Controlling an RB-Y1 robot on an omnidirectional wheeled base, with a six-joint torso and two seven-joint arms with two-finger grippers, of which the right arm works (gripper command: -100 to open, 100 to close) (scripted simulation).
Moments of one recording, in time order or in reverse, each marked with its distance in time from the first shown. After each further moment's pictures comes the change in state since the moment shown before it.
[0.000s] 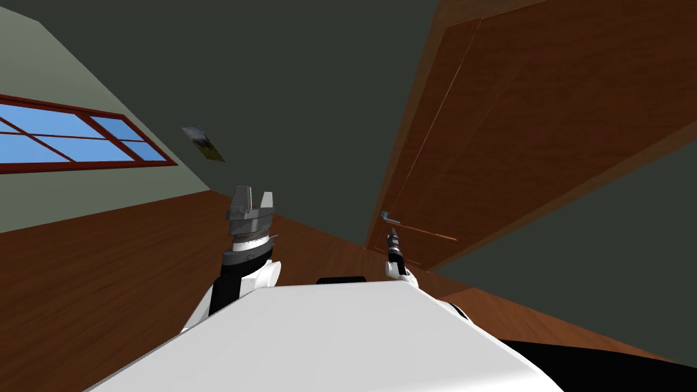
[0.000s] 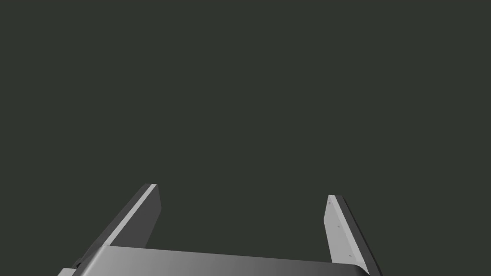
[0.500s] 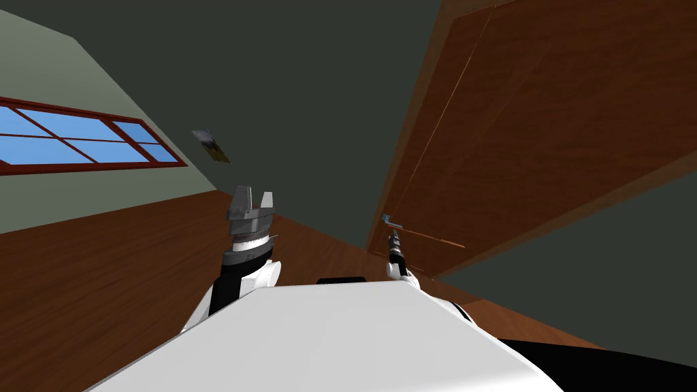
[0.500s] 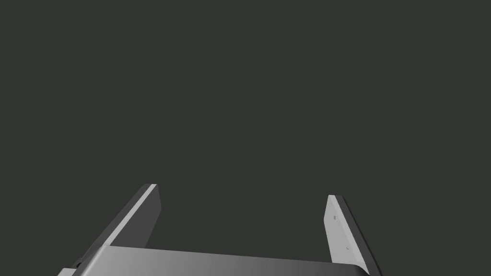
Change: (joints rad) arm -0.009 -0.014 -0.009 0.044 -0.006 -0.013 -0.009
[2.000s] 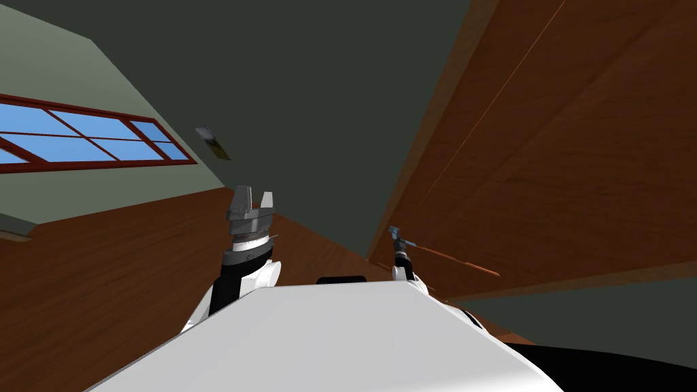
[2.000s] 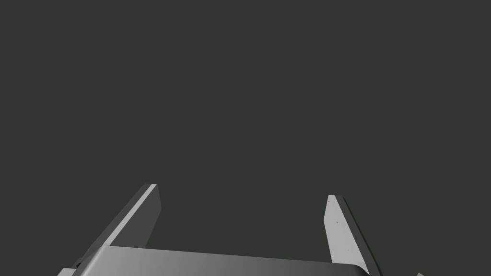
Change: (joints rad) arm 0.042 -0.044 -0.012 -0.016 -0.010 0.000 -0.042
